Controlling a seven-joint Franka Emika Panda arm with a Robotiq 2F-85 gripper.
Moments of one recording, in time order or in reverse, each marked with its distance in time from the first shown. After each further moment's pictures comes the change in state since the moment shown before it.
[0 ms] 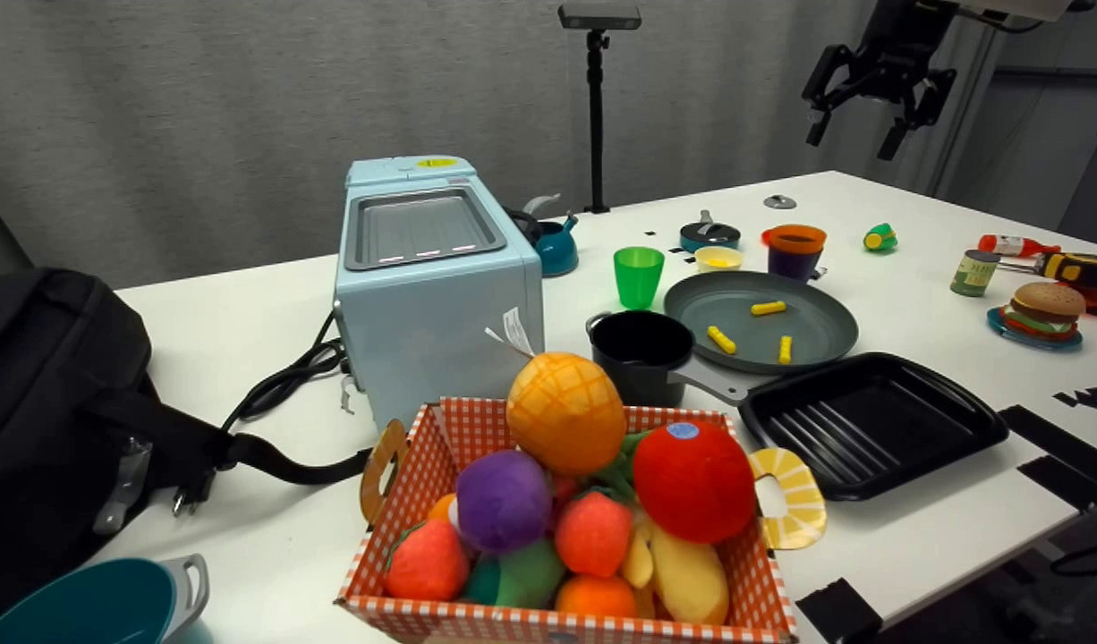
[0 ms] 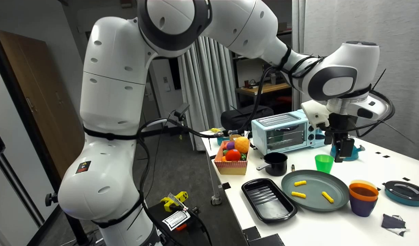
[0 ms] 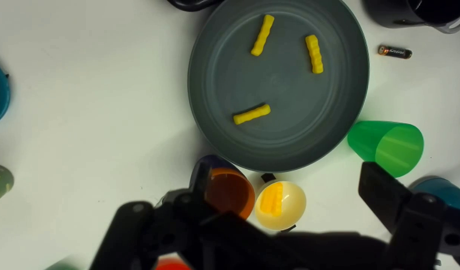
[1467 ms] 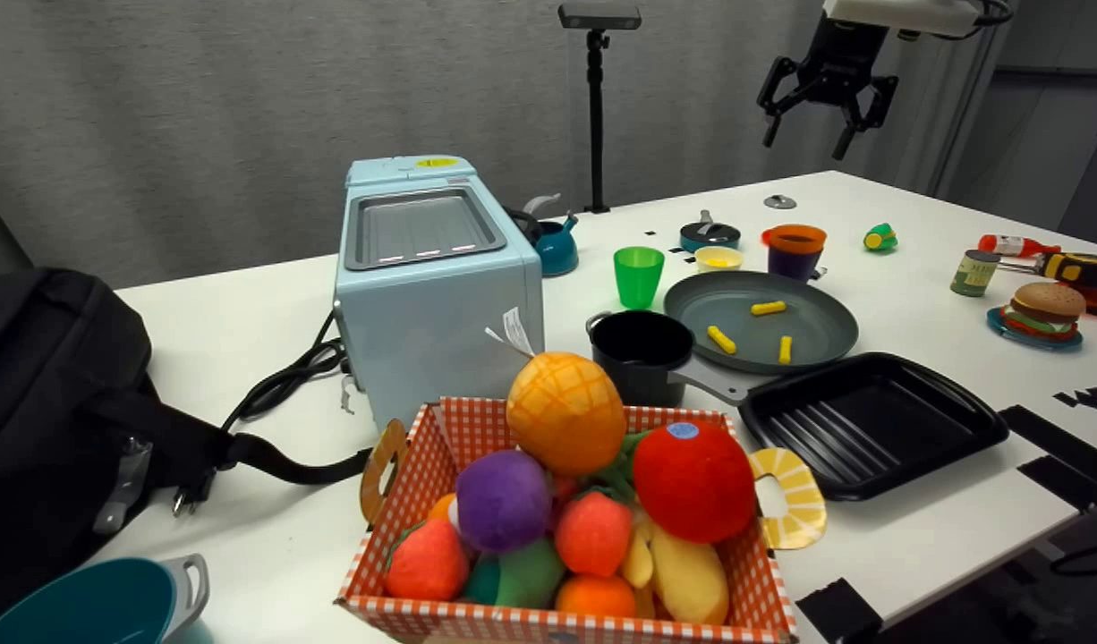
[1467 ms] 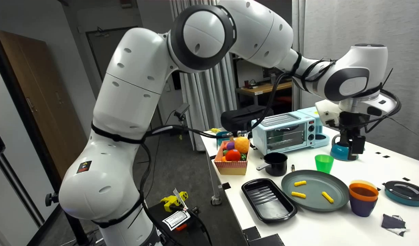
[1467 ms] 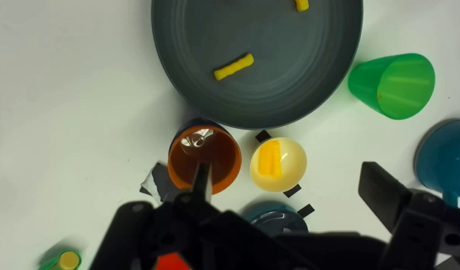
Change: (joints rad) arm 0.009 0.177 0.001 0.246 -0.062 -0.026 0.193
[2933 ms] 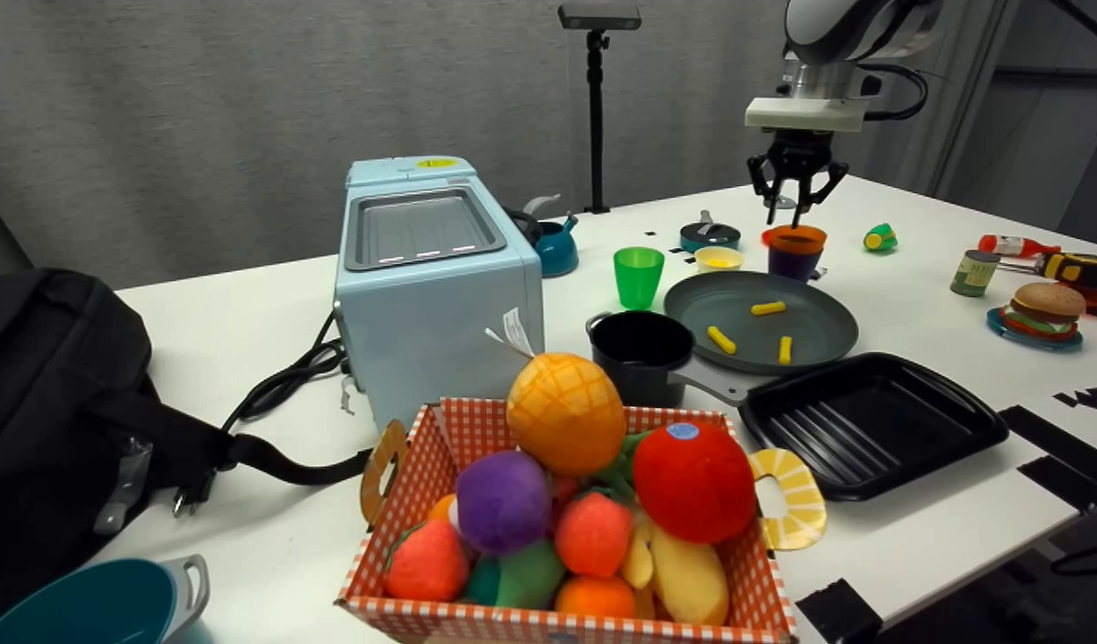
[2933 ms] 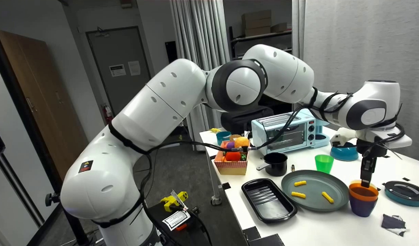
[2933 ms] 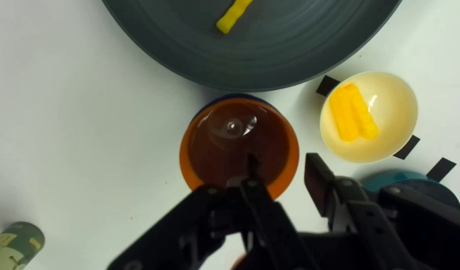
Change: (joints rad) arm 0.026 0.379 -0.089 0.389 -0.086 -0.095 0.502
